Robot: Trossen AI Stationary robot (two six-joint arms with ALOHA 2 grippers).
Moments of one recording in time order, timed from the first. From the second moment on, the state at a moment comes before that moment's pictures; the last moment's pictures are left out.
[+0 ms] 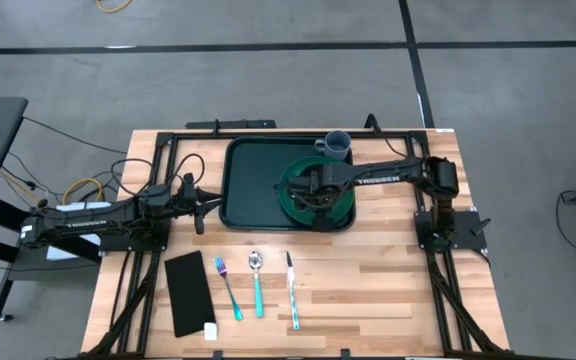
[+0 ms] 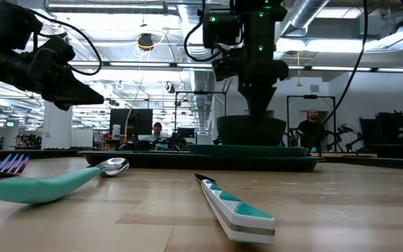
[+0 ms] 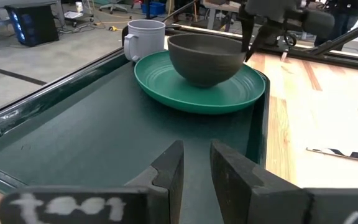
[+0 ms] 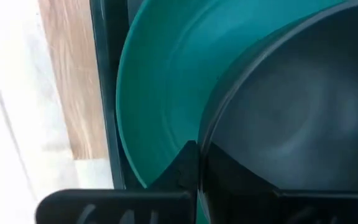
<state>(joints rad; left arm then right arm) 0.23 0.27 0.02 0.02 -0.09 -0.11 -0.08 1.94 1.56 -1.12 0.08 -0.11</state>
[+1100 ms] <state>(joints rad) 0.23 0.27 0.02 0.02 -0.09 -0.11 -0.10 1.94 1.56 -1.11 0.15 -0.03</state>
